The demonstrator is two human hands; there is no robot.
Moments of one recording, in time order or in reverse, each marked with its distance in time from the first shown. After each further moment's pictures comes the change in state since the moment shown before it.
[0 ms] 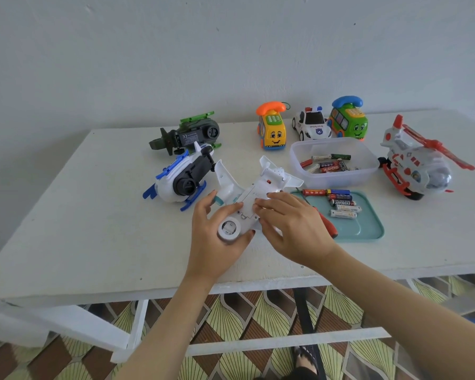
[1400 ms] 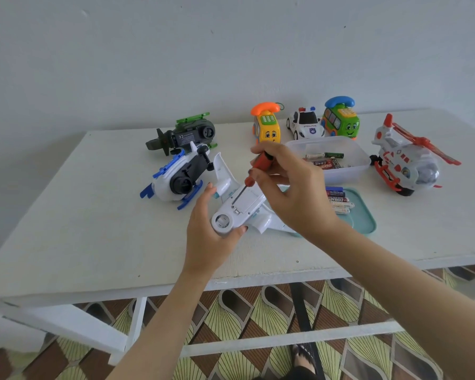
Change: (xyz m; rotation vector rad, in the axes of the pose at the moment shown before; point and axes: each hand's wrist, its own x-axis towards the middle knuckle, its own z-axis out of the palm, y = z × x) left_hand 0.001 0.015 -0.005 -0.109 0.020 -0.234; right_hand 0.048 -0.034 -0.059 0.601 0.254 0.256
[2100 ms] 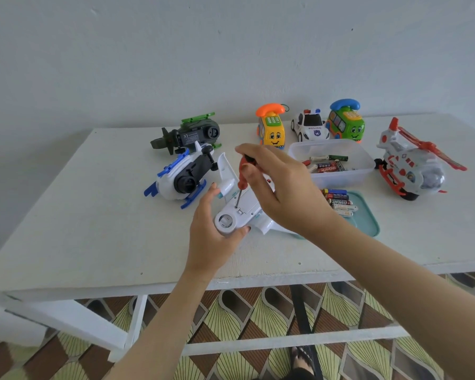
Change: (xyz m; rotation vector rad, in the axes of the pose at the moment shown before) left_hand -0.001 -0.001 0.000 -0.027 0.006 -0.005; right_hand 0.013 -0.005 0.009 -0.210 -0.122 -0.158
